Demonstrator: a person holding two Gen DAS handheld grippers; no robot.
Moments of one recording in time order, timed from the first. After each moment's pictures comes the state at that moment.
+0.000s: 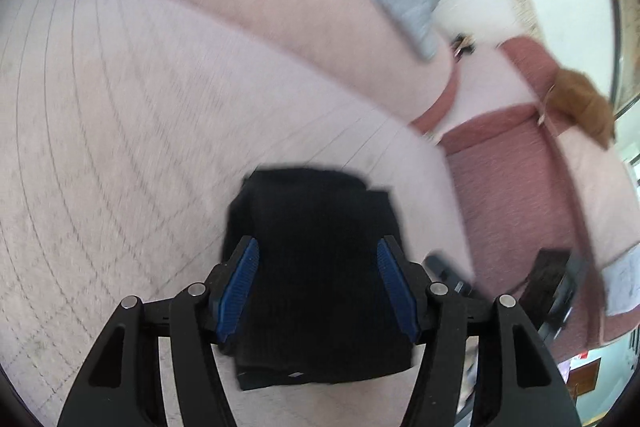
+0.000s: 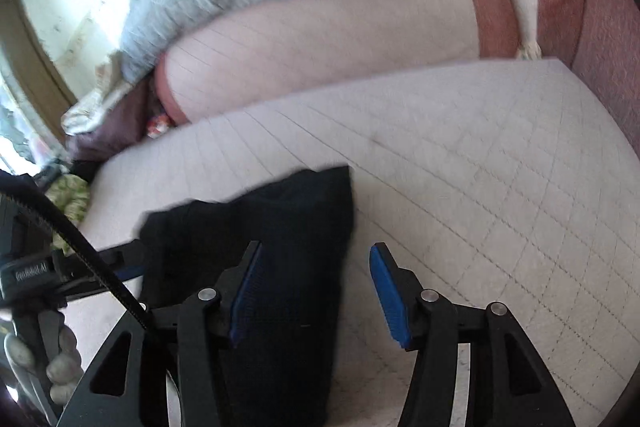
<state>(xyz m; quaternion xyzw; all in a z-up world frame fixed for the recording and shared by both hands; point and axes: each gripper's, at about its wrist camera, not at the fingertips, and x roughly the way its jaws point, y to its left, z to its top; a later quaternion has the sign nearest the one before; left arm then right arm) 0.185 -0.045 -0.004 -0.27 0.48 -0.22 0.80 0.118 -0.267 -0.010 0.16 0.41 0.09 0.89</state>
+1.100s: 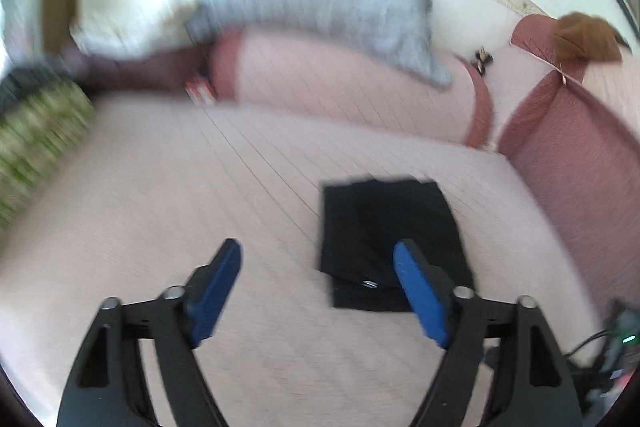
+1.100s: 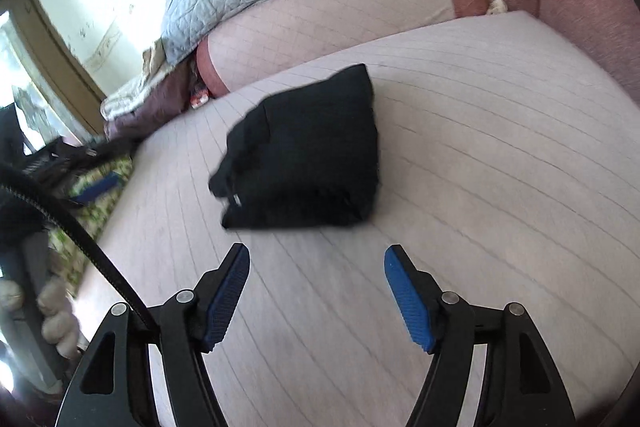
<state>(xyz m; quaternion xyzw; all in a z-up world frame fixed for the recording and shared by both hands) -0.012 -0.050 0.068 -0.05 0.32 -0.03 0.95 -0.061 -0.242 -0.021 0.17 0.41 0.07 0.90</state>
